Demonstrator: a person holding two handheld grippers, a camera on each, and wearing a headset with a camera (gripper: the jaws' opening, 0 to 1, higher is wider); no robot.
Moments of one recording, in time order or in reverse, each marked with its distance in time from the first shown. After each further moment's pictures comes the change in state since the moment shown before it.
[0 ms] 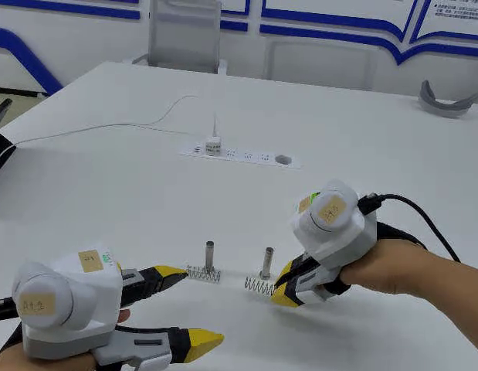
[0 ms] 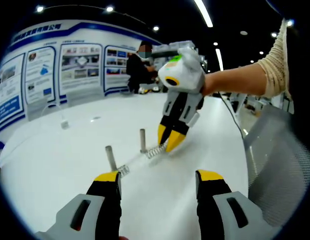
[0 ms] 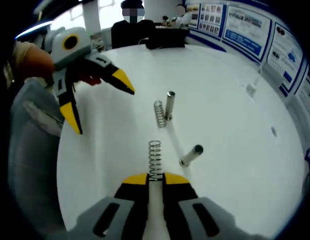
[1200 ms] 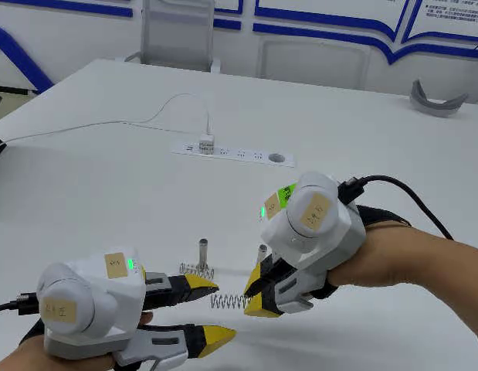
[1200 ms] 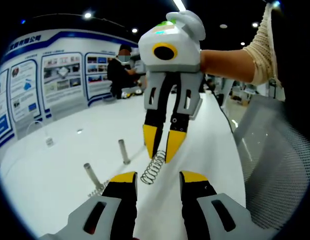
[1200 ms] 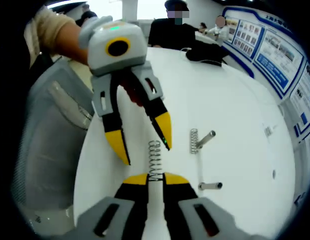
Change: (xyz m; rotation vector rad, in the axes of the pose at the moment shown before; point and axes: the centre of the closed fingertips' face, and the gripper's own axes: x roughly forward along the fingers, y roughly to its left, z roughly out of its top) left arm 0.018 -0.027 0.010 0.130 -0.010 -0.113; right arm -0.016 0.050 0.037 -0.276 0.019 0.099
